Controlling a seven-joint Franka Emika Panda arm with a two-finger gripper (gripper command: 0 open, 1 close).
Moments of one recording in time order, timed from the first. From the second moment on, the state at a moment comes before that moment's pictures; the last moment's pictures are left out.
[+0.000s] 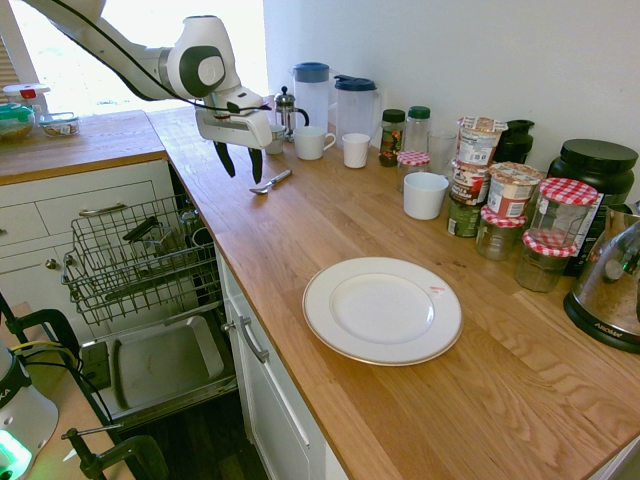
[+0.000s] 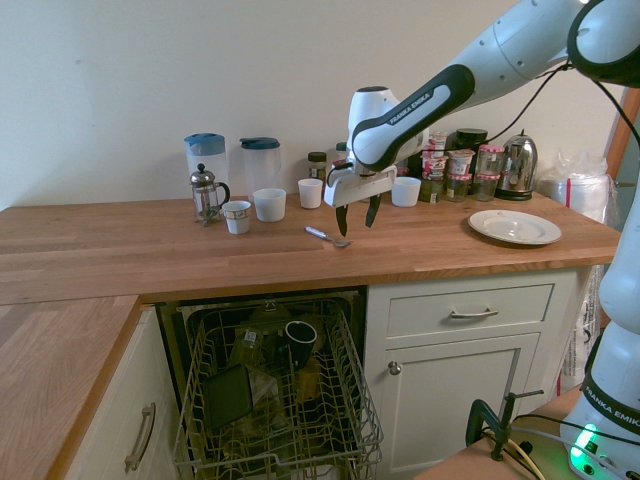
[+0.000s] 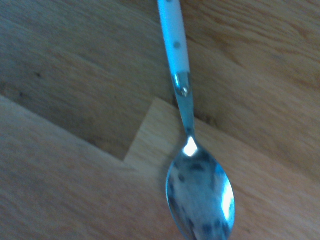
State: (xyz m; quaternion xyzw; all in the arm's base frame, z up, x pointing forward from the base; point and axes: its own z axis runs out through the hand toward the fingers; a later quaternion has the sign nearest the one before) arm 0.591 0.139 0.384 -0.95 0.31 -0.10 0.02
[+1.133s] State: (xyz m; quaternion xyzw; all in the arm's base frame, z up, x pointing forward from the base) arm 0.663 0.141 0.341 -0.96 0.25 -0.07 0.01
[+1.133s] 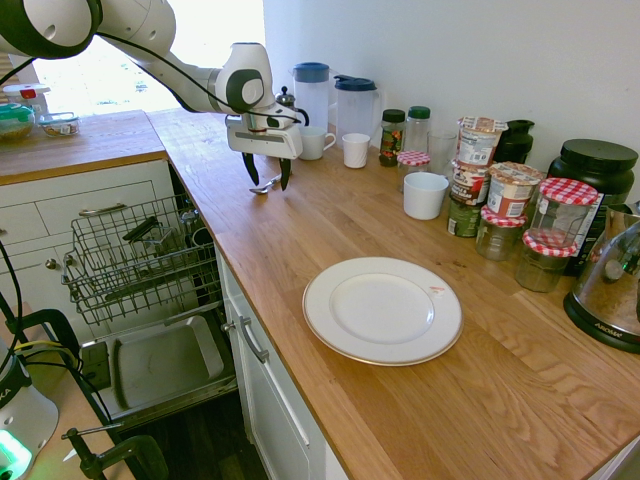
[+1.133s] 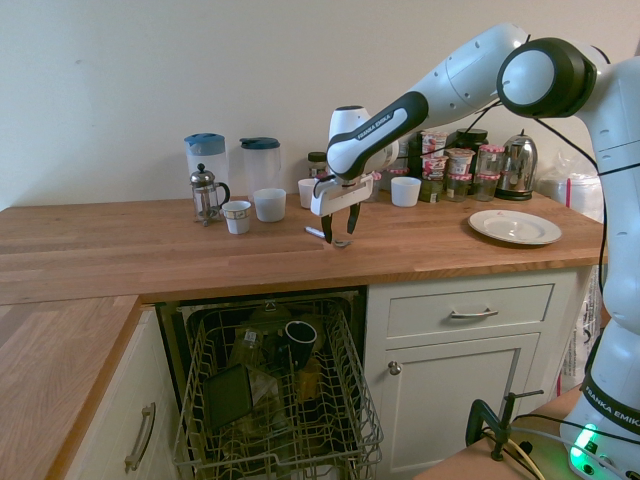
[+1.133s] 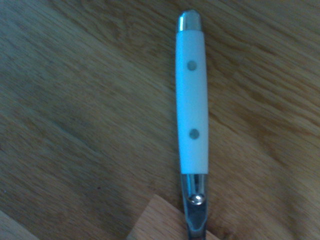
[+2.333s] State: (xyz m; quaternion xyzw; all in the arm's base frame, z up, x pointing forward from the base) arm 0.668 0.145 0.336 -0.96 0.29 -0.05 0.02
